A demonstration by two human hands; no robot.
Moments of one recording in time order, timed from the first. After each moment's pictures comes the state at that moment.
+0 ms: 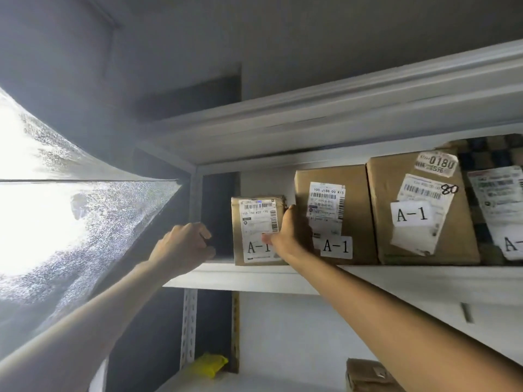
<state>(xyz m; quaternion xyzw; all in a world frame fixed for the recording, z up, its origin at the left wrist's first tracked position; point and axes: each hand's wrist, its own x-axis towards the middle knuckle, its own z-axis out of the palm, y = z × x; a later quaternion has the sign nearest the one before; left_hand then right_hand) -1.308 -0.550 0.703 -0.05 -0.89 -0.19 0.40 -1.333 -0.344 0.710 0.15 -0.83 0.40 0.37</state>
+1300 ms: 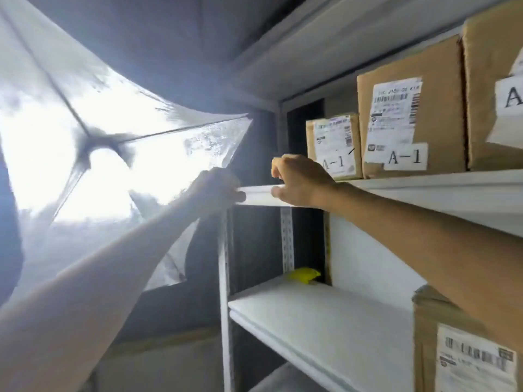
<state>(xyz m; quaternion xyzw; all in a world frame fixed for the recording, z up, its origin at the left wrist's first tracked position) -1.213 -0.515 0.660 0.12 -0.90 -0.16 0.39 -1.310 -0.364 0.671 0.46 -0.78 0.14 0.41</state>
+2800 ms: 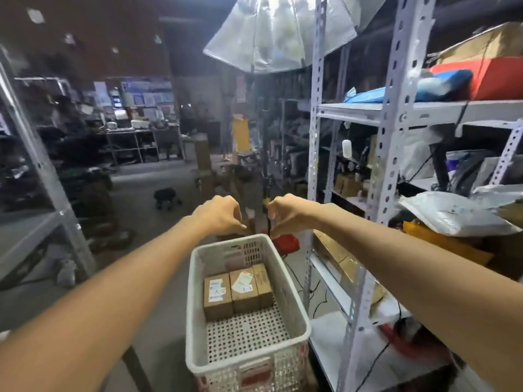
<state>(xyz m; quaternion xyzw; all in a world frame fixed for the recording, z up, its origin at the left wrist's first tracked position) -0.285 -0.036 0.406 0.92 -0.37 -0.03 0.13 -0.373 -0.197 0.408 1.00 -0.05 0.00 -0.07</state>
